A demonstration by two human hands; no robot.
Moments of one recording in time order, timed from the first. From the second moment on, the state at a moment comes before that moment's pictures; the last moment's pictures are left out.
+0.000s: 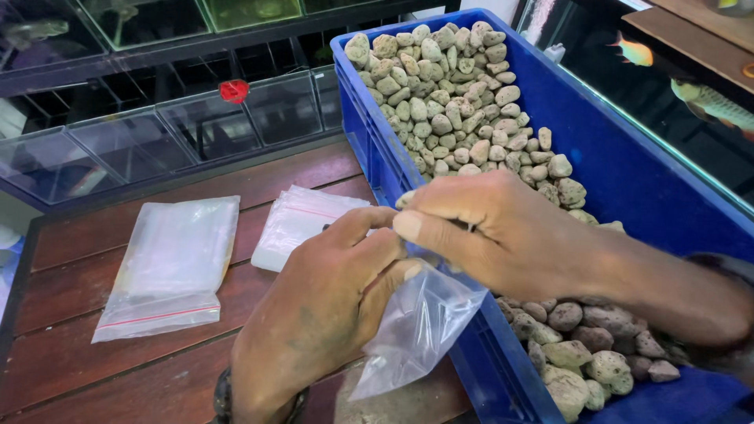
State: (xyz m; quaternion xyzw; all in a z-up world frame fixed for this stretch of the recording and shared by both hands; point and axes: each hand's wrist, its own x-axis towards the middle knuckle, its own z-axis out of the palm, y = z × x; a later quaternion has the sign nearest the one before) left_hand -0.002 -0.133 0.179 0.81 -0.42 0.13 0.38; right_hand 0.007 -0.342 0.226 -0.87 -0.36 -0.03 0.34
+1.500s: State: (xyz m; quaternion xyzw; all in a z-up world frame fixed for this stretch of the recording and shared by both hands) left_hand 0.007 -0.122 0.166 0.86 -0.41 0.17 0.25; right_hand 0.043 -0.445 0.150 -0.91 -0.03 0.38 -0.13
